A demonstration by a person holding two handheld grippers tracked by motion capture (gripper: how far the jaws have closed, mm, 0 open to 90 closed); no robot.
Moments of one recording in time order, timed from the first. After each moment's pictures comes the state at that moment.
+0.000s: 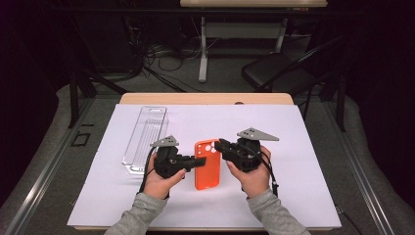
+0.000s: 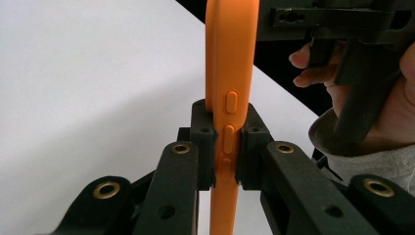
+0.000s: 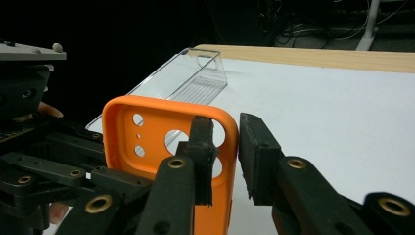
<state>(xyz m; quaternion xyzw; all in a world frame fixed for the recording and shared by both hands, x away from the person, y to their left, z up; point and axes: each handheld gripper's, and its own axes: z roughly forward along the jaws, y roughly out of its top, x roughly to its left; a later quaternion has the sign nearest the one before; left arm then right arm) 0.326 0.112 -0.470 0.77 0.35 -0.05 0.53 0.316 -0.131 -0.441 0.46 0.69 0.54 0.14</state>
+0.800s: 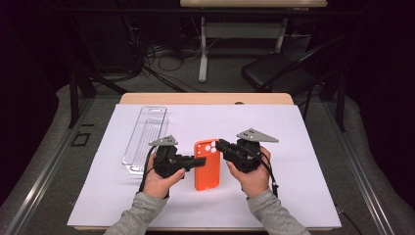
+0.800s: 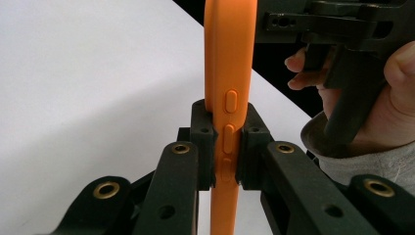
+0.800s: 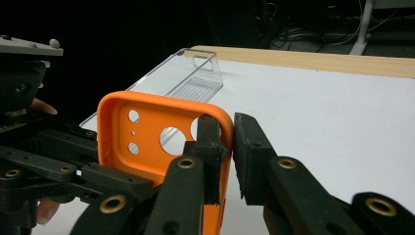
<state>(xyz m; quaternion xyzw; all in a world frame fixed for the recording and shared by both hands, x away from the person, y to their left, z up) 0.328 0.114 -0.470 0.76 0.35 -0.06 0.54 0.315 -0.130 -0.443 0.45 0.70 0.54 0.16</state>
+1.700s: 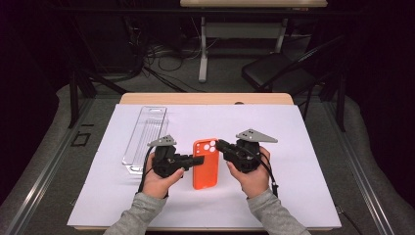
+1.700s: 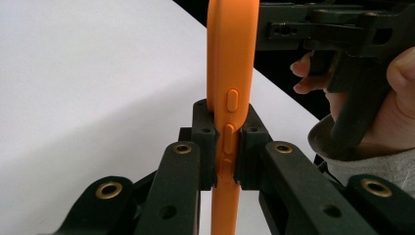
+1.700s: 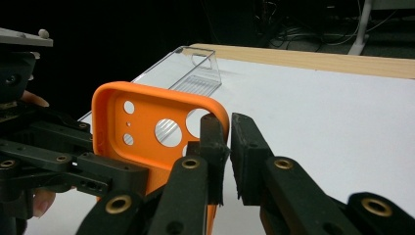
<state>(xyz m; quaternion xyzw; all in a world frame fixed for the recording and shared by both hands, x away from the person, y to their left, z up) 0.326 0.116 -0.469 0.76 0.35 -0.04 0.54 0.315 -0.130 -0.444 0.45 0.70 0.53 0.16</state>
